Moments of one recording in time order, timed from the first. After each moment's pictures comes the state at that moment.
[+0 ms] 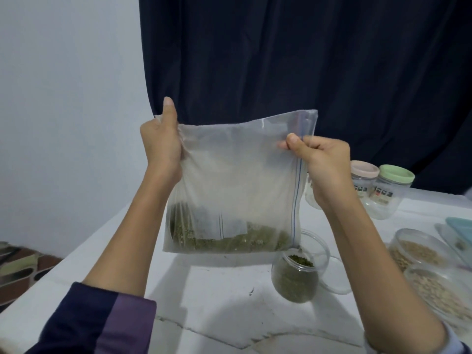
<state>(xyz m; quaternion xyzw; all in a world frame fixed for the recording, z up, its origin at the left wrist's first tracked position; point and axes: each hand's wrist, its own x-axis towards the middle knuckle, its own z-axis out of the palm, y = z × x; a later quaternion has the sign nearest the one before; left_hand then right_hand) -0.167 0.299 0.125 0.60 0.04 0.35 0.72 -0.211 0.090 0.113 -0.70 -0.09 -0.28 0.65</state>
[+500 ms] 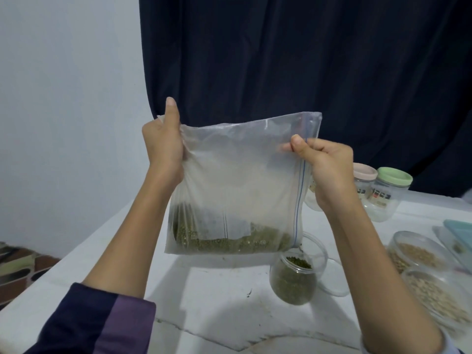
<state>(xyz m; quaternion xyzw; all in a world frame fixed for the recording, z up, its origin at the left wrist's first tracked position) -0.168 0.294 0.126 0.59 0.03 0.34 0.73 -0.213 0.083 0.113 -0.69 -0.07 -0.28 0.66</state>
